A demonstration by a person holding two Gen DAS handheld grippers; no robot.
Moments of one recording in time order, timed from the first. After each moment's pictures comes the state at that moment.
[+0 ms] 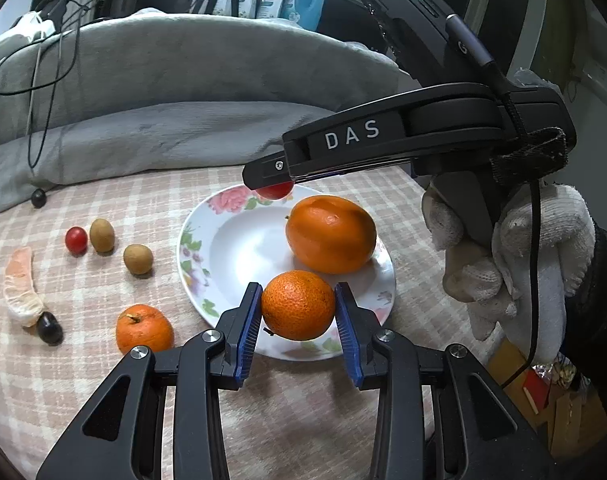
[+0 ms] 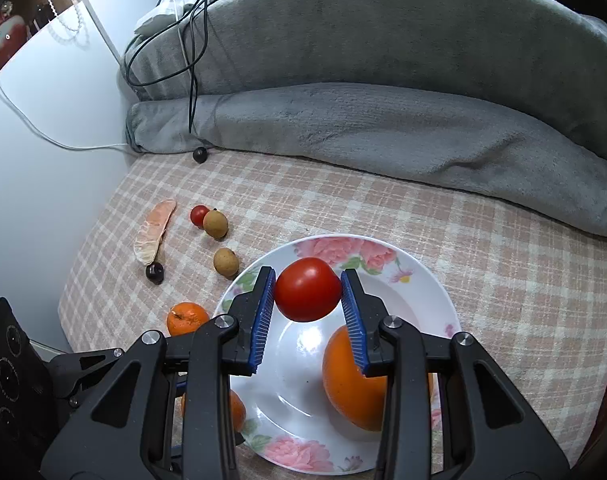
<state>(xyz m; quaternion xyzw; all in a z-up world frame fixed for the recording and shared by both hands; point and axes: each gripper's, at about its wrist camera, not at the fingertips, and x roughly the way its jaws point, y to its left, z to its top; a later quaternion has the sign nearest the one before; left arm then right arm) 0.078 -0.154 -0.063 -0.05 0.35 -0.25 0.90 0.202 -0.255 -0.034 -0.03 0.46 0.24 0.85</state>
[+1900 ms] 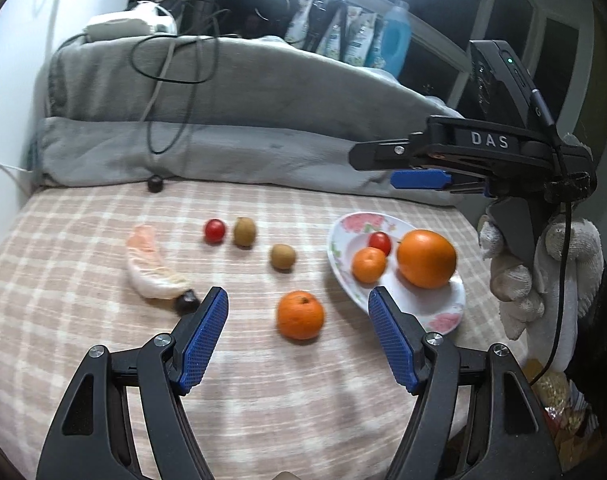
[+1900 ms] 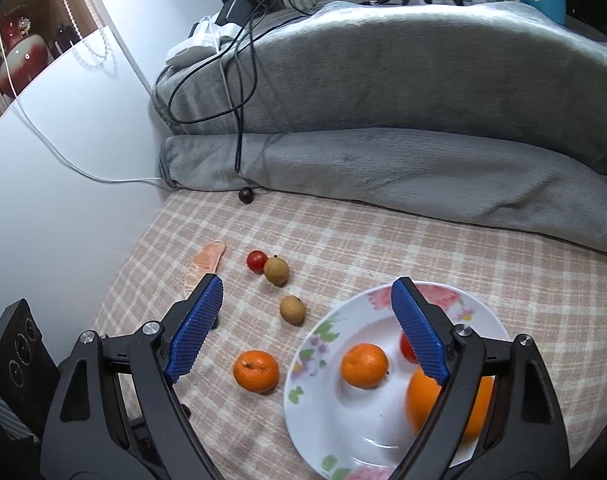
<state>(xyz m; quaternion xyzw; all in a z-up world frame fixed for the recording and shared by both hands) 0.051 -0.049 -0.057 -0.10 0.32 -0.14 0.93 0.197 -0.207 -0.011 0.01 0.42 0.28 0.86</state>
